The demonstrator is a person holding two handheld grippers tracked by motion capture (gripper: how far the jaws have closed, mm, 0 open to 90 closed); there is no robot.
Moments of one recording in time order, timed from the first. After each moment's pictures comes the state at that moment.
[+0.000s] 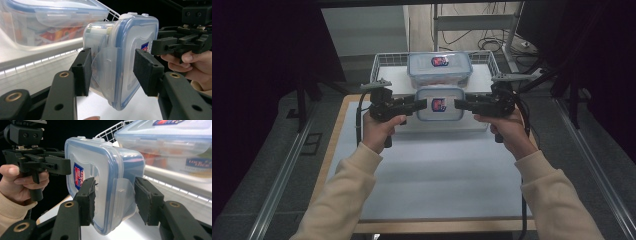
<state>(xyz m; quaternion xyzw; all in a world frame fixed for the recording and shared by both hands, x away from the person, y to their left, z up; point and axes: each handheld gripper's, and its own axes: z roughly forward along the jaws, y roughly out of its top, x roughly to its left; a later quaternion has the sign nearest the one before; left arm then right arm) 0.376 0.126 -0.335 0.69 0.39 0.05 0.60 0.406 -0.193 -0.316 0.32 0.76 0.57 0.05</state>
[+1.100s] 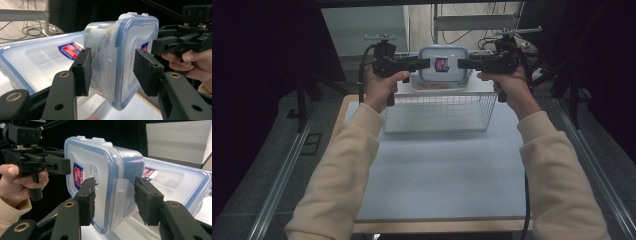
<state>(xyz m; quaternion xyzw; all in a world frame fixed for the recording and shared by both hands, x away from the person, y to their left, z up) 0.457 0.126 -0.270 0.70 0.37 0.08 0.61 0.479 -0.194 -0.250 0.31 0.76 0.57 0.06</state>
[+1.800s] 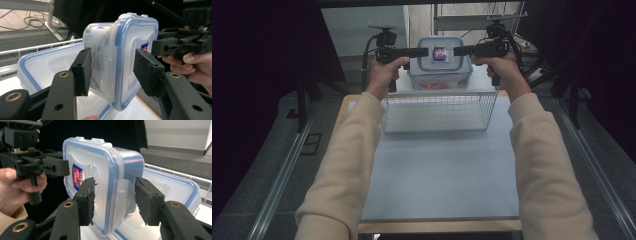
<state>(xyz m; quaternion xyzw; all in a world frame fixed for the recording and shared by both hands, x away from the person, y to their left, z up) 0.514 0.133 -0.277 0.68 0.41 0.04 0.60 0.545 -0.183 -0.251 0.35 0.76 0.55 0.03</state>
